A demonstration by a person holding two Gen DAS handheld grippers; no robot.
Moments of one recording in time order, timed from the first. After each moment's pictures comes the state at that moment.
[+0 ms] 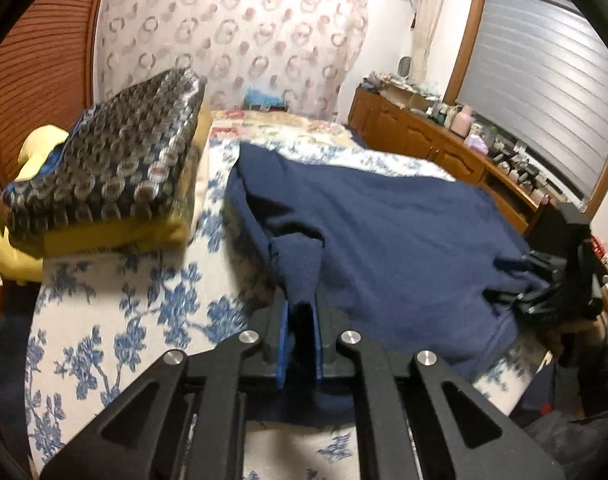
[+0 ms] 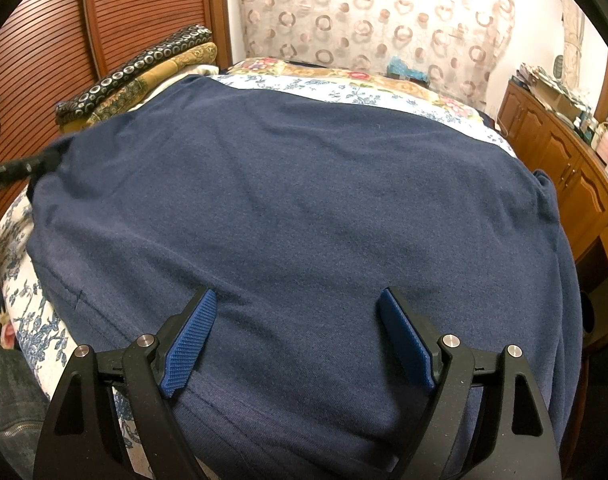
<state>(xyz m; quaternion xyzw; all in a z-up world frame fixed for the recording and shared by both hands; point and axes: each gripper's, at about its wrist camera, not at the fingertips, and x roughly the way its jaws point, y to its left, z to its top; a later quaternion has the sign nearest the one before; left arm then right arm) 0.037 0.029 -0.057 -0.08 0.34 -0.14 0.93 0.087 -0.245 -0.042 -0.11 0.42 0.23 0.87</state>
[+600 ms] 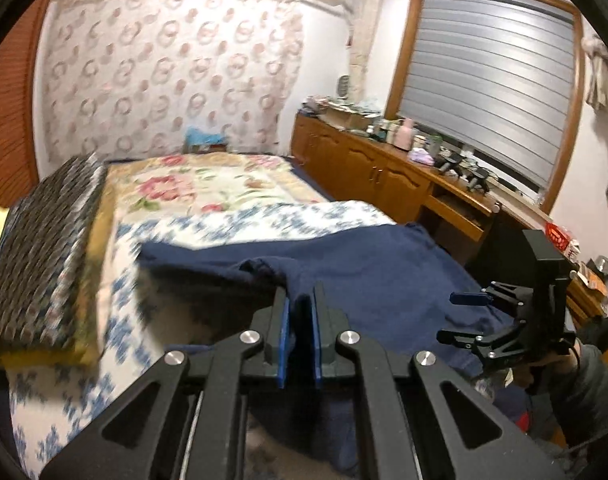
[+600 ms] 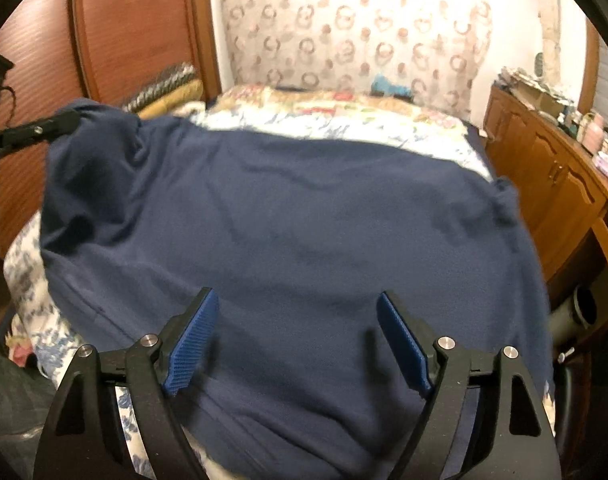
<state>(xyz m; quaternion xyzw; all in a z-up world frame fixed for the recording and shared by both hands) 0.078 -0.045 0.015 -0.05 0.29 -0.23 0.93 0.076 -0.278 -0.011 -0.07 0.38 0.22 0.90</state>
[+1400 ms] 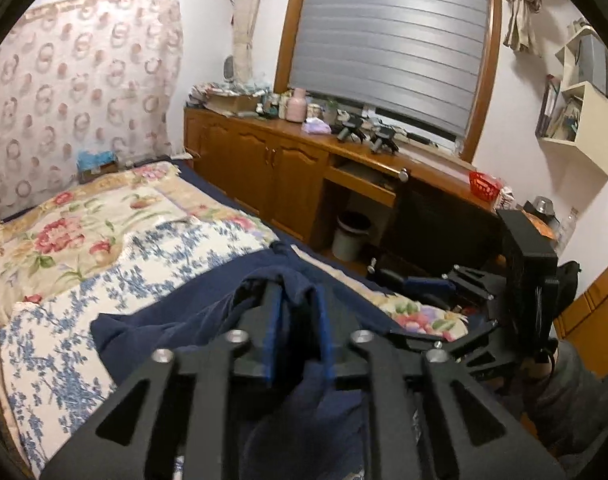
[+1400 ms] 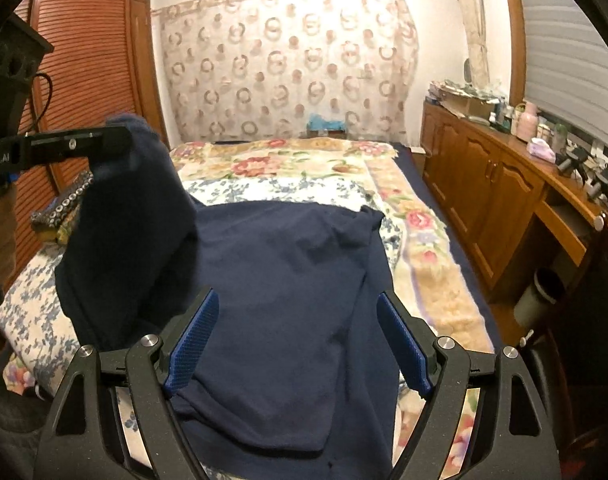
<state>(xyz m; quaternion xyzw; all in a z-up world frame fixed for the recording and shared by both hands) 0.111 -0.212 0.075 0.03 0.30 -0.40 0.87 0.041 -0.380 0.044 -0.02 0.32 0.12 0.94</state>
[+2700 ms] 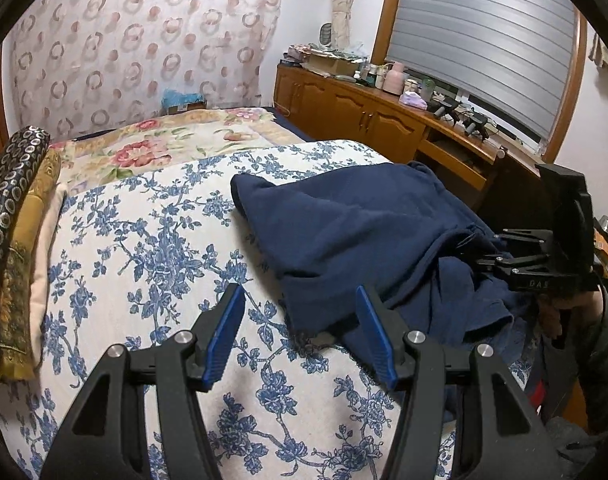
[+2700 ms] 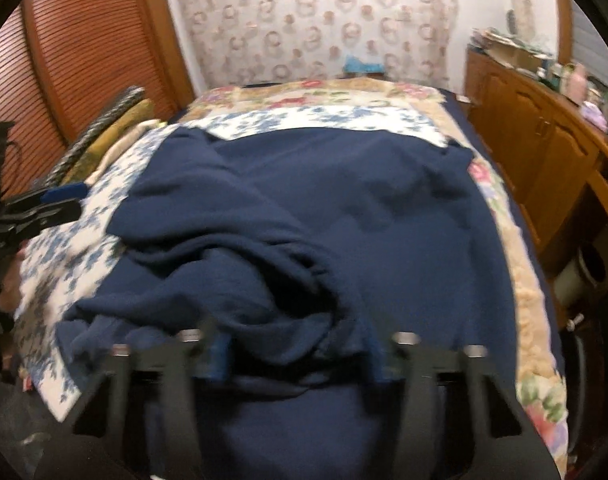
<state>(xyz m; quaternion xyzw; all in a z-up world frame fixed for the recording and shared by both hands) 0.118 -0.095 -0.033 0.00 0.37 -0.25 0.90 0.108 -0.340 -0.019 -0.01 0.42 0.20 0.89</state>
